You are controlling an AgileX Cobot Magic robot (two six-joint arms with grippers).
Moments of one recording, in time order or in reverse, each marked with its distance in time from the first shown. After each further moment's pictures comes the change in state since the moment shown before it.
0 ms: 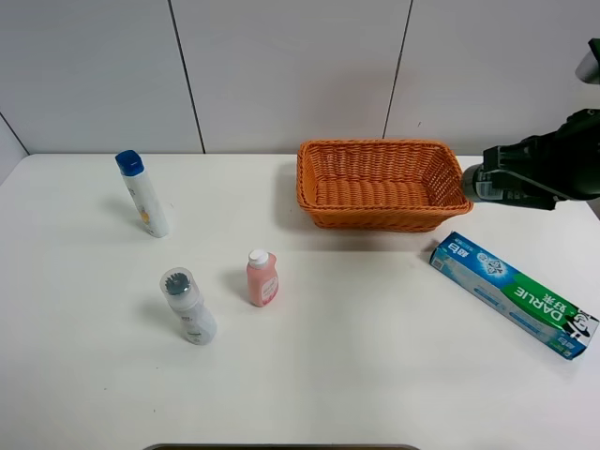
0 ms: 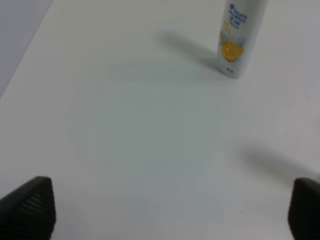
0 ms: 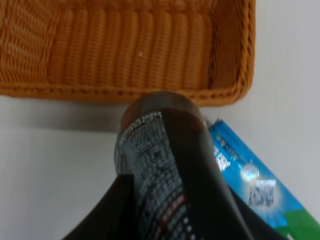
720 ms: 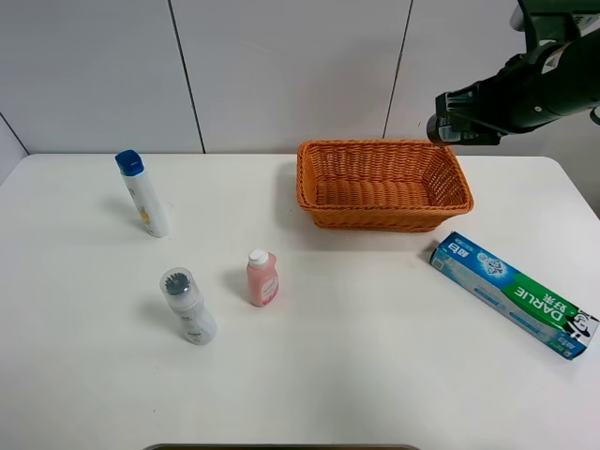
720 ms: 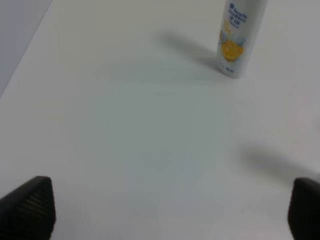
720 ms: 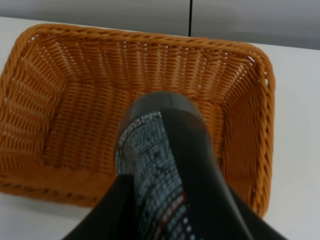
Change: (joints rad) left arm 0.000 0.000 0.000 0.000 0.000 0.000; right arm 0.000 0.354 -0.270 -0.007 -0.114 -0.085
